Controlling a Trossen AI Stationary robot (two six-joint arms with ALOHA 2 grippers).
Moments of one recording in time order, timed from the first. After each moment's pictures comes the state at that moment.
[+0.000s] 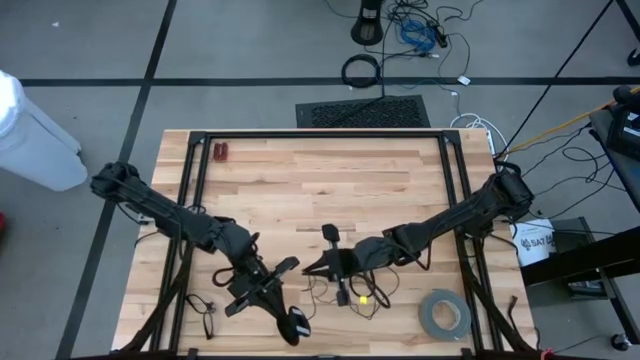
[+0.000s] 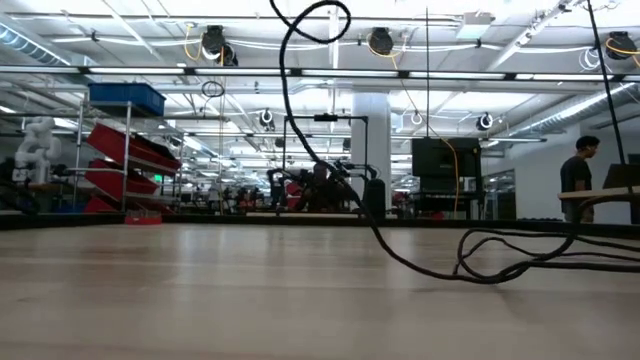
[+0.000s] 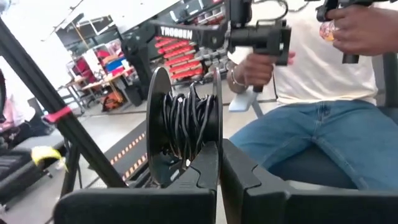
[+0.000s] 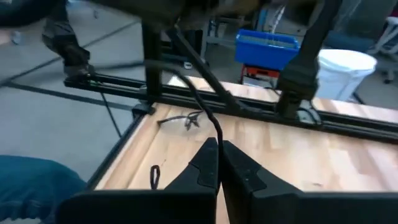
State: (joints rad) left arm -0.44 1.40 0.99 0.38 0.53 0.45; right arm 0.39 1.68 1.20 0.25 0.21 0.00
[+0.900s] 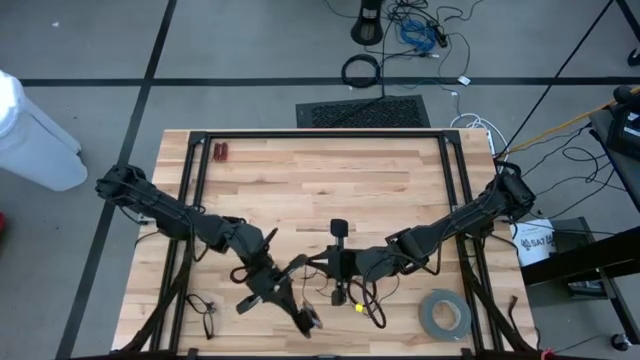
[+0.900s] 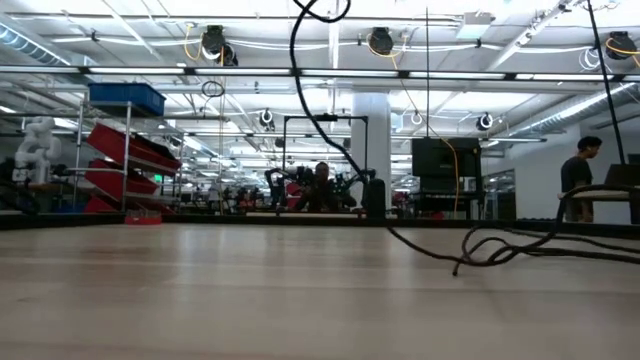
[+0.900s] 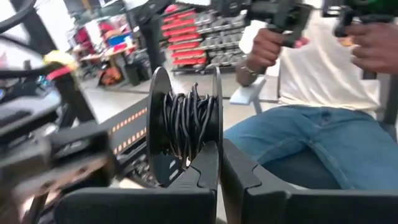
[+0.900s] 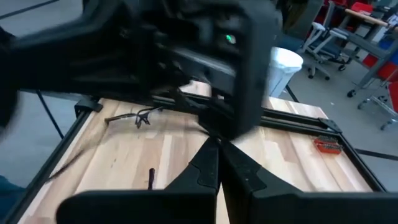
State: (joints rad) left arm -0.39 1.46 0.99 0.41 0.53 0.31; right arm 0.46 1.68 1.37 0.01 0.51 -0.05
